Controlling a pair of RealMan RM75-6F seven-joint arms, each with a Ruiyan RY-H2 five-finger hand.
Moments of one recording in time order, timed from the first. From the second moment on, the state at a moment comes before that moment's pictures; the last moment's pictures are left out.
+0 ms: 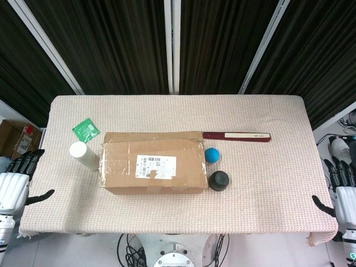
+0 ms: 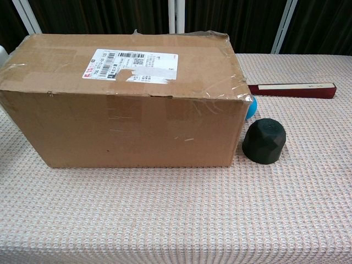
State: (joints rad) left arm -0.14 -1.04 -0.05 -1.65 1.57 1.51 0.01; right arm 0.00 -1.08 0.07 -1.67 -1.48 1.57 -0.07
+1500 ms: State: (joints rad) left arm -0.75 -0.98 -0.34 -1.76 1.29 0.81 -0.37; right arm -0.01 -1.10 0.07 -1.58 -1.48 1.56 -0.02
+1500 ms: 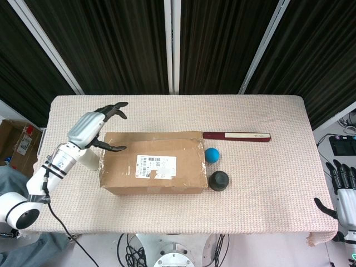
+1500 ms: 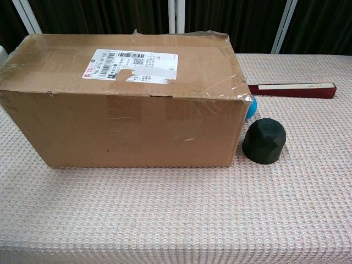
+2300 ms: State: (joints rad) left arm -0.88 -0.96 -0.27 -1.72 1.22 0.52 -0.42; right arm 0.00 -1.11 0.08 -1.55 -1.47 1.55 0.02
